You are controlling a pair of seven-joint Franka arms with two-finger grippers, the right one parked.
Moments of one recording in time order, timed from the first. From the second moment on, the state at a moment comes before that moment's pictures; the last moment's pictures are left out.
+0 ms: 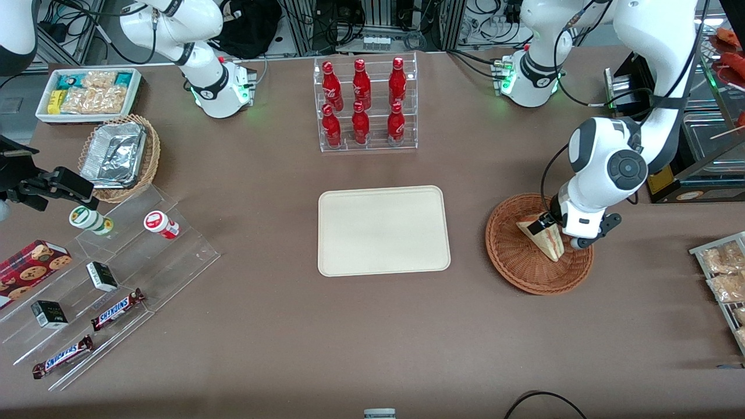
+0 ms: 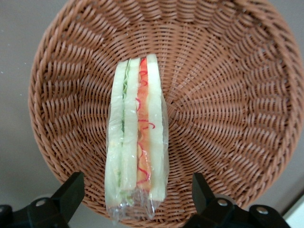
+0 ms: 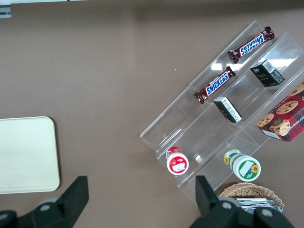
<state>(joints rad) 0.07 0.20 -0.21 -2.24 0.02 2.34 -0.73</state>
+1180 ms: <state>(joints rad) 0.02 0.21 -0.22 -1.75 0.02 1.77 -0.72</state>
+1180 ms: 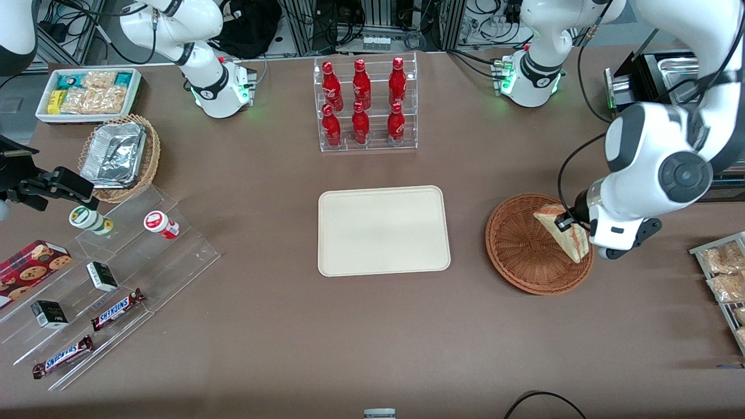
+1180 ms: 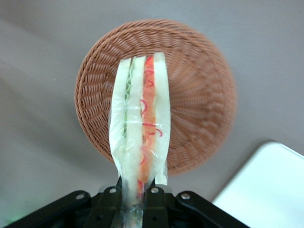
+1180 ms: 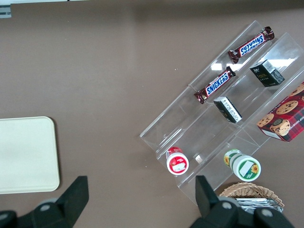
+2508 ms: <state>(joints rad) -0.57 0.64 -0.23 -1.52 0.02 2.01 -0.83</state>
